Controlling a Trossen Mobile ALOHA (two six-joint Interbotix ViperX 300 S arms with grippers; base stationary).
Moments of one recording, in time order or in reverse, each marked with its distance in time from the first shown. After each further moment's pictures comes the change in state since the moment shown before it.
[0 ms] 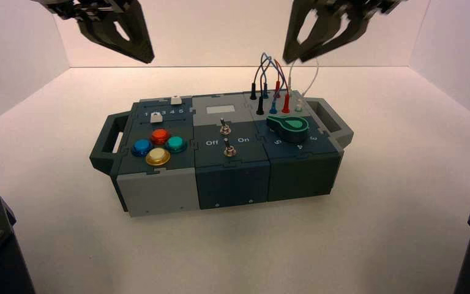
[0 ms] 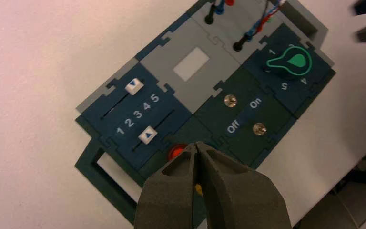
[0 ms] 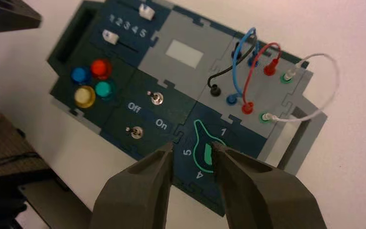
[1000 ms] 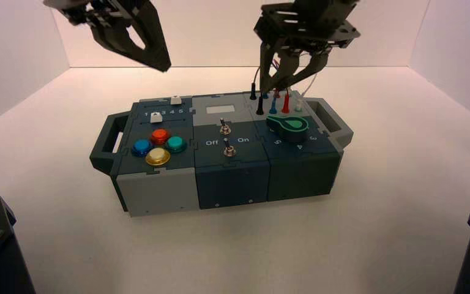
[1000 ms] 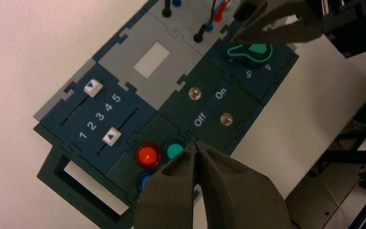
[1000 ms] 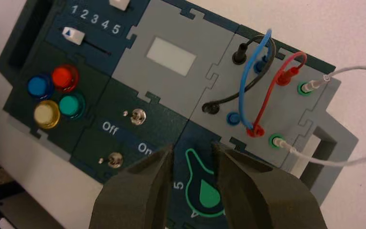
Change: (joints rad) left arm -0.110 -0.012 0.017 -0.015 -0.005 -0.020; right arm 0.006 0.264 -0.074 -0.002 -0.117 0.011
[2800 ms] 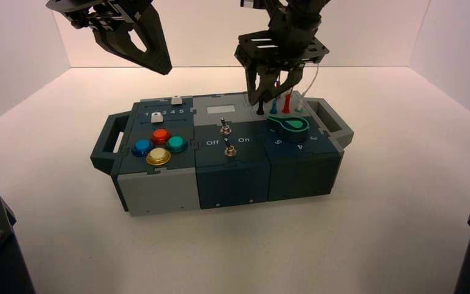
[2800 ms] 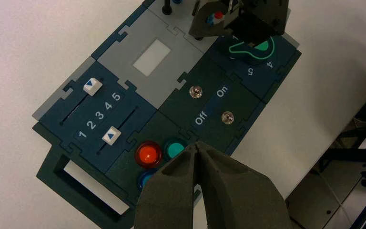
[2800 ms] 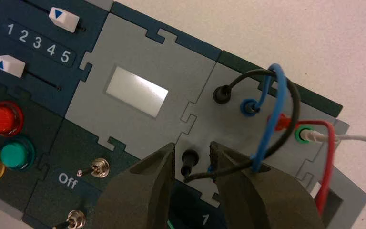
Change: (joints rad) left arm -0.002 0.008 0.000 0.000 -0.005 0.005; right arm -0.052 0.268 -0.167 -0.040 -0.014 0.006
